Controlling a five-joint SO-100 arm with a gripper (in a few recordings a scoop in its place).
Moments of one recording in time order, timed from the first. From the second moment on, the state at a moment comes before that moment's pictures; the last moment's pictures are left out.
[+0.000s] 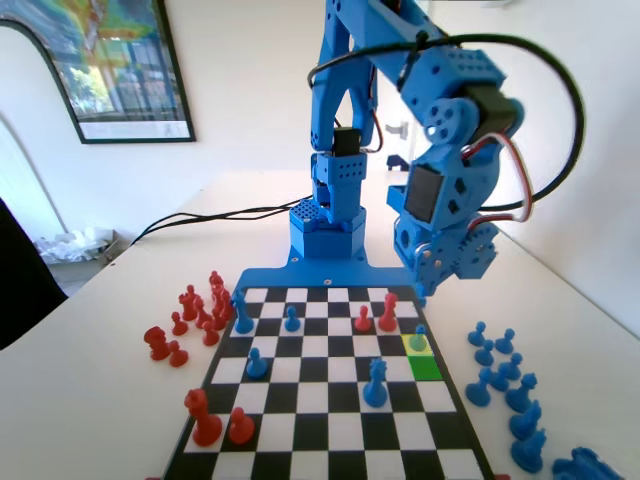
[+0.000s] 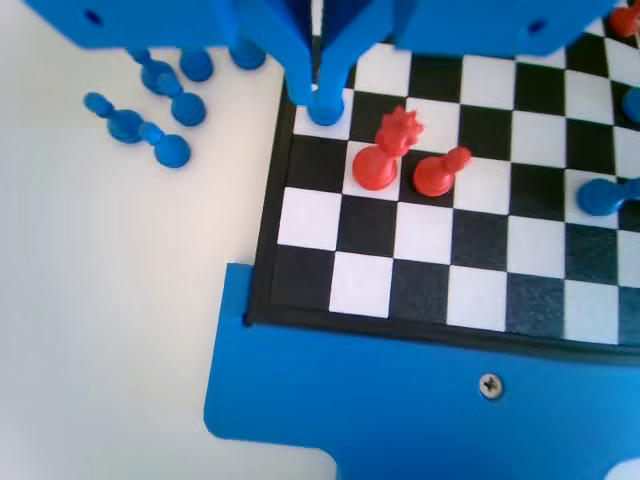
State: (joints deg) arm -24.9 83.0 115.7 57.2 -71.7
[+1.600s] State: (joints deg) arm -22.9 77.8 113.1 53.1 -75.7
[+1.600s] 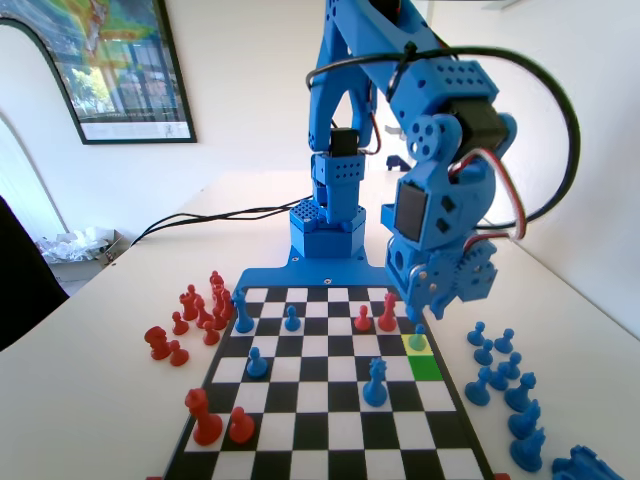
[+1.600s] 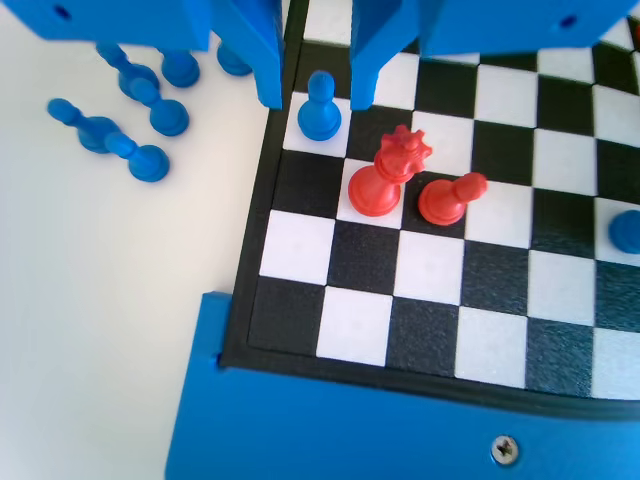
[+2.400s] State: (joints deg) arm -22.9 72.9 110.6 51.3 -75.7
